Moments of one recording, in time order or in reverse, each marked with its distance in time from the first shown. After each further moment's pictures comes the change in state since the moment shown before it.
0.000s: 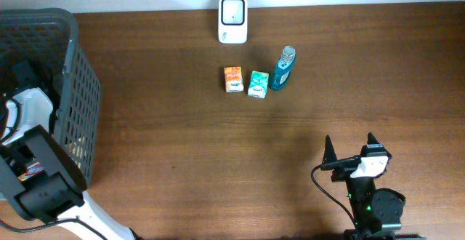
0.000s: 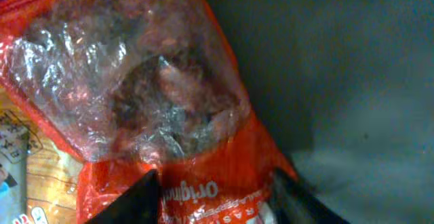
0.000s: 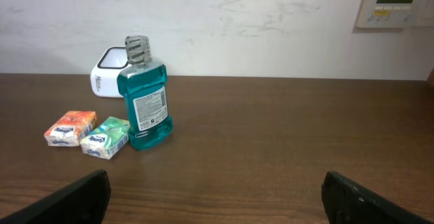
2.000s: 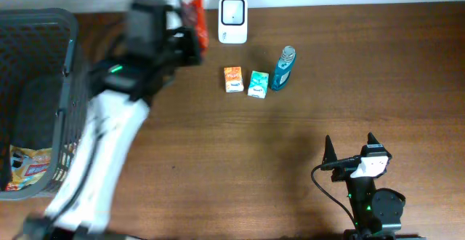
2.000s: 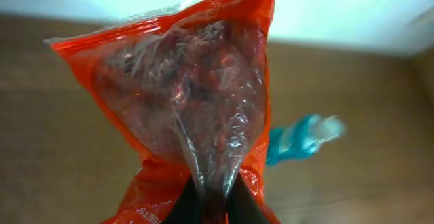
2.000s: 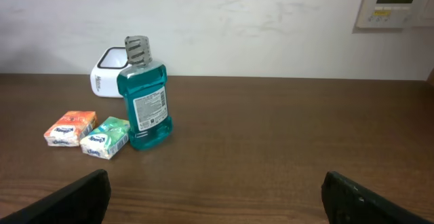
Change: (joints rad) left arm -0.822 -0.423 0.223 -0.050 0.455 0.134; right arm 0.000 0.000 0.000 0.000 0.000 0.000
